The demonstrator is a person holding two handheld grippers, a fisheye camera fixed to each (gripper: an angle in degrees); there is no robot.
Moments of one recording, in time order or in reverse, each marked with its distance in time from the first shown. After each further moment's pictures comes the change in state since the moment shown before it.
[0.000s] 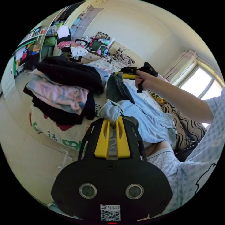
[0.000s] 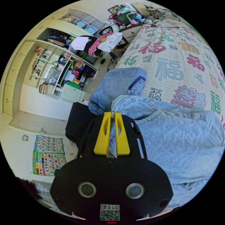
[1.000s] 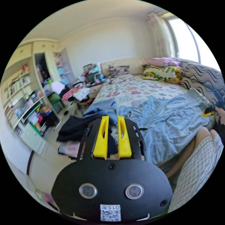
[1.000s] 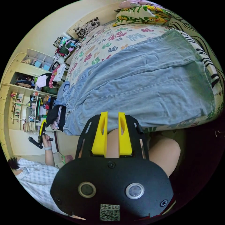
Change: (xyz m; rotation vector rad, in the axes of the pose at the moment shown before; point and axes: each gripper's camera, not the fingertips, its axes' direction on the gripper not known) left arm 0.234 -0.018 0.042 0.203 -0.350 0.588; right arm 0.292 0.455 -0.160 0.248 0.231 0.519
